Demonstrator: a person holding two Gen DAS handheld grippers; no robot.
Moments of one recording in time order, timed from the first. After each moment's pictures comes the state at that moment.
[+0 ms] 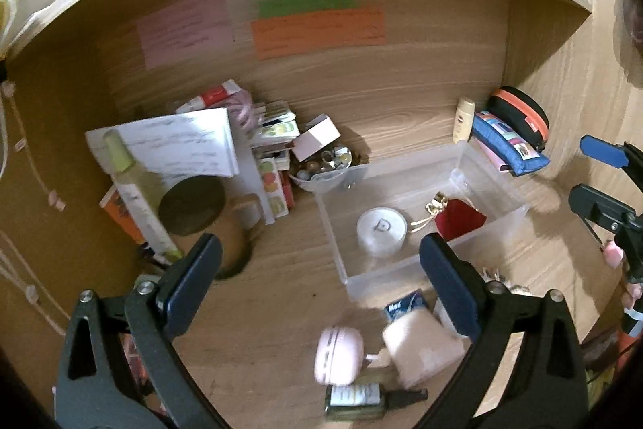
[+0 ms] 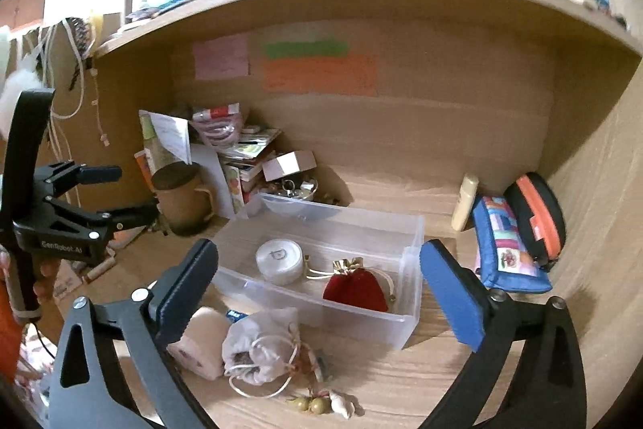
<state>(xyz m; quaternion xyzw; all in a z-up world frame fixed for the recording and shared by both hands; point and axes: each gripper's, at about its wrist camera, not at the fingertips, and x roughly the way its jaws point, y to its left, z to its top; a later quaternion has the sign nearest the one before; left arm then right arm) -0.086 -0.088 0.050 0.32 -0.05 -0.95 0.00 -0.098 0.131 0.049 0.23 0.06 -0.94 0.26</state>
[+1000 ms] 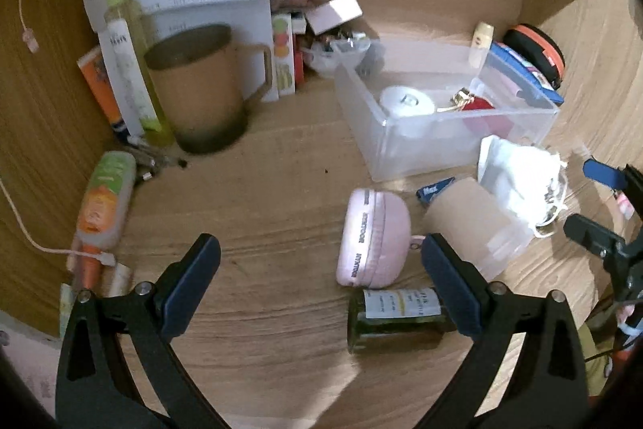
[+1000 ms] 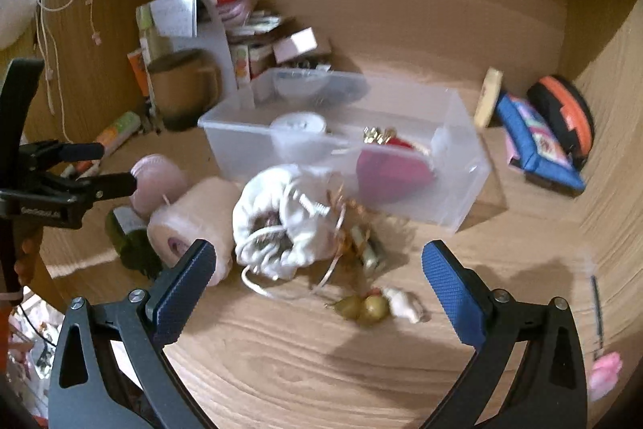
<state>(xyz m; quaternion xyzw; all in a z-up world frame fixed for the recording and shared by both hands) -0.064 -0.120 -0.068 0.41 0.01 -0.91 0.00 -0.076 0.105 -0.059 0.34 0.08 -0.91 0.24</state>
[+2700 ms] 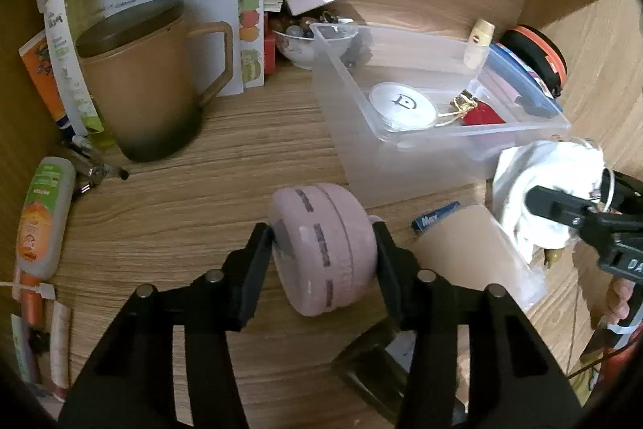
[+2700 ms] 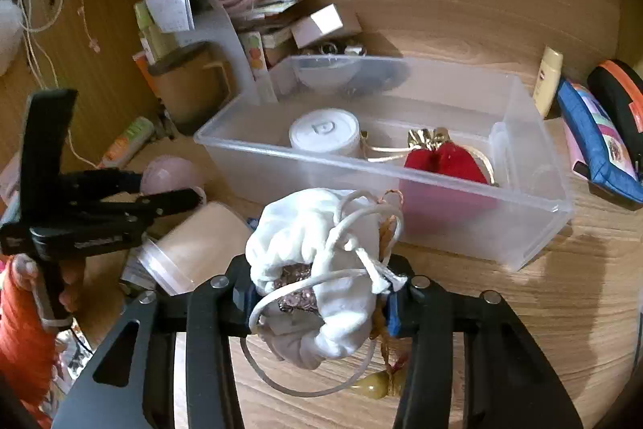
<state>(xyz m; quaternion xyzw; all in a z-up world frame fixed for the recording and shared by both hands) -0.115 -0.116 -0.093 0.42 0.04 -0.91 -0.04 -0.139 0.083 -0.066 0.38 0.05 -0.87 0.31</state>
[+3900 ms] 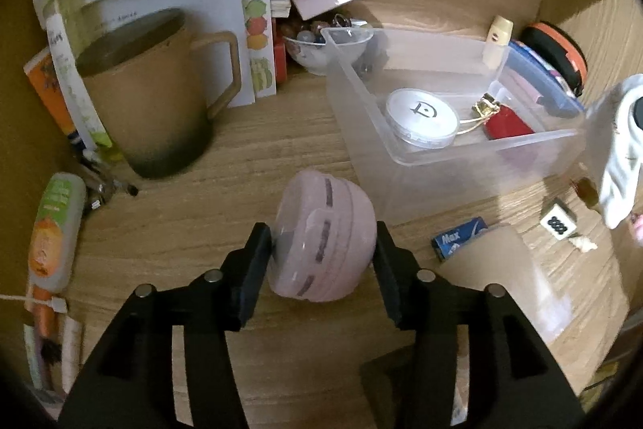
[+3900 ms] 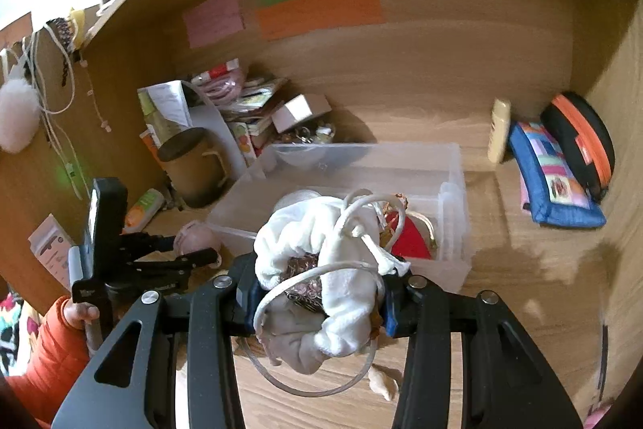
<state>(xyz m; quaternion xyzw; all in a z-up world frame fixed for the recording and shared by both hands) -0.127 -0.107 -0.094 0.42 0.01 -0.91 0.00 -0.138 0.138 -0.003 0.32 -0.01 -0.90 0.30</state>
